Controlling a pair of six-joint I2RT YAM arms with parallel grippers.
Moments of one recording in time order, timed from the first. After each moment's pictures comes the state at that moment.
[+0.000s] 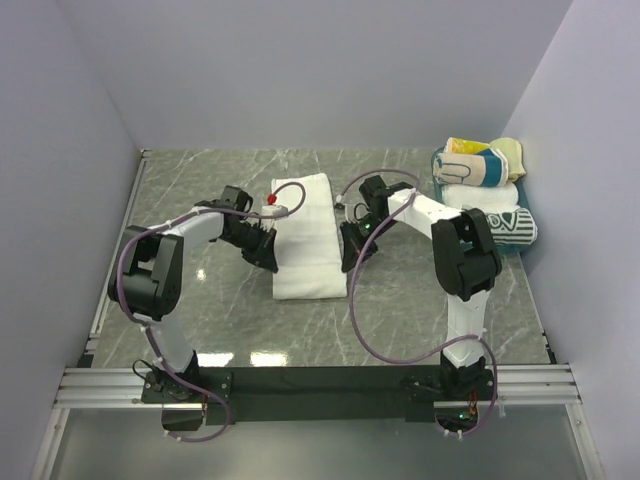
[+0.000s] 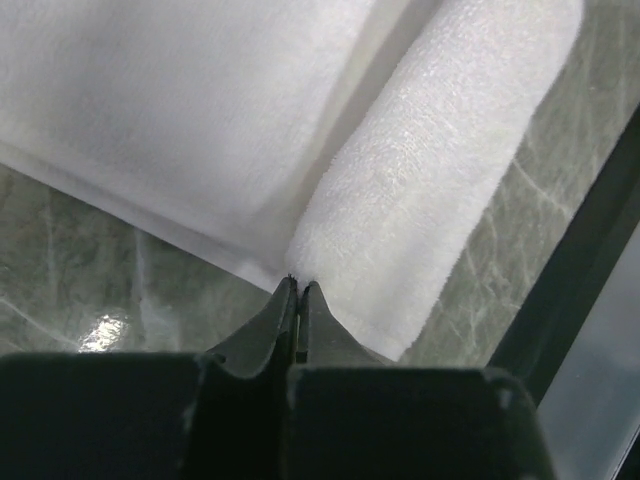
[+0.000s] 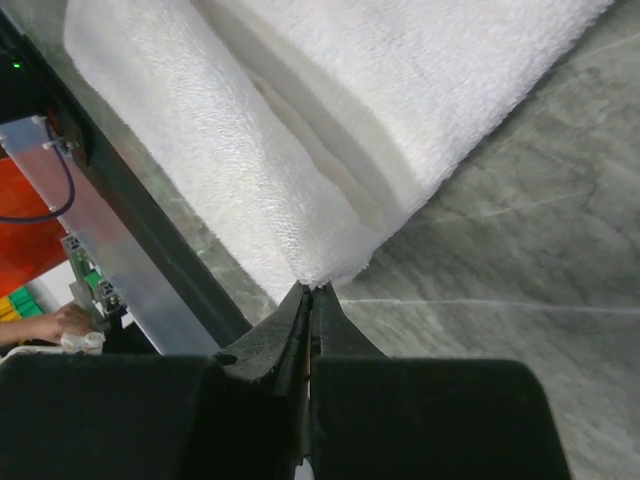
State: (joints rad) left arm -0.26 1.79 1.14 -0.64 0.75 0.33; right arm 0.39 1.99 1.43 -0.90 -0.72 -0.08
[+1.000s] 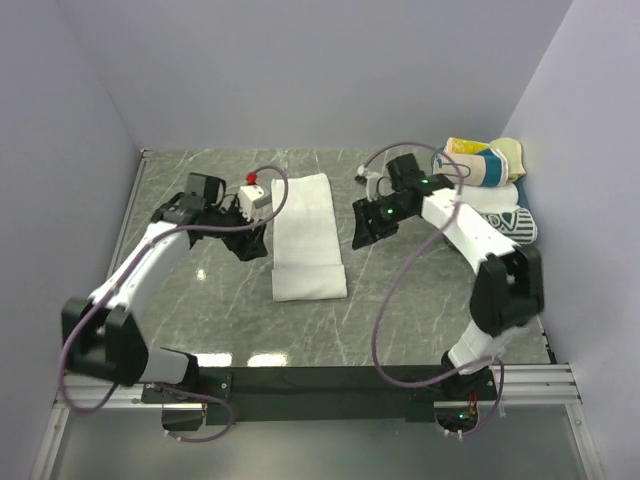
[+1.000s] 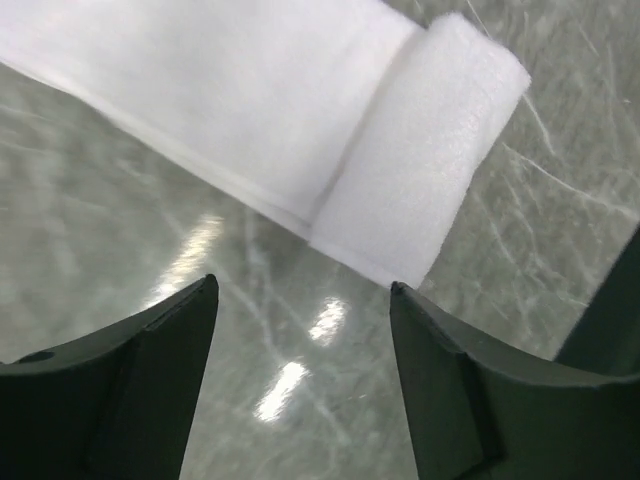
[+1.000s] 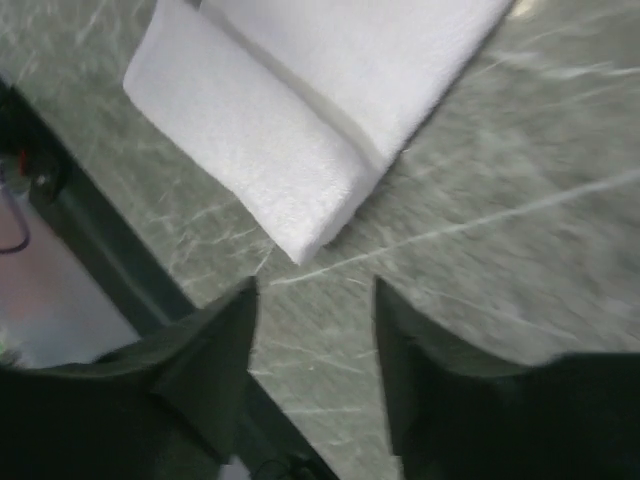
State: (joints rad) left arm -0.24 1.44 1.11 -0.68 0.64 0.44; right arm 0.35 1.74 1.41 -0.88 -0.61 -0.11
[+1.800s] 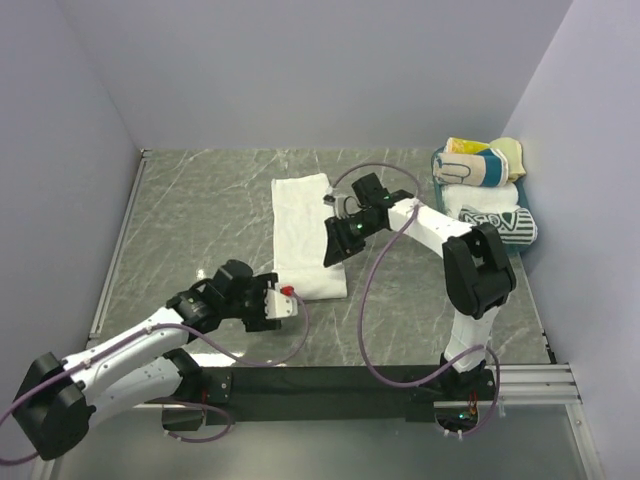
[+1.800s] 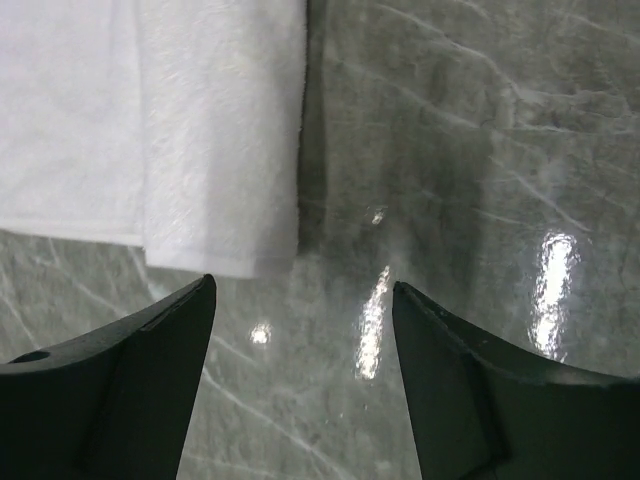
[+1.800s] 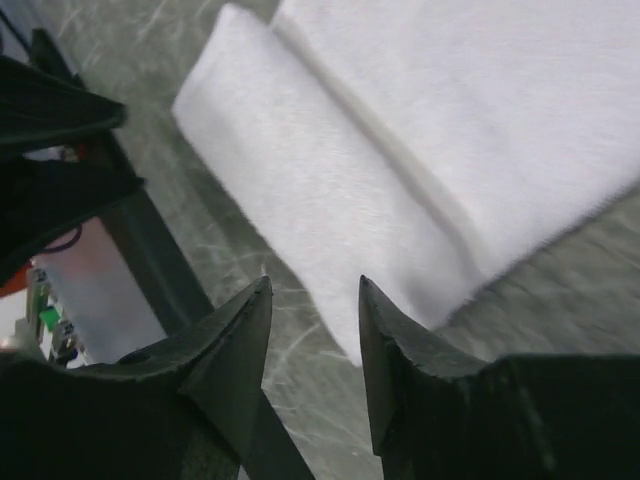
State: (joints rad) left arm -0.69 0.89 0.49 -0.35 0.29 0.75; right arm 0.46 1.84 1.32 -0.63 -0.73 0.01
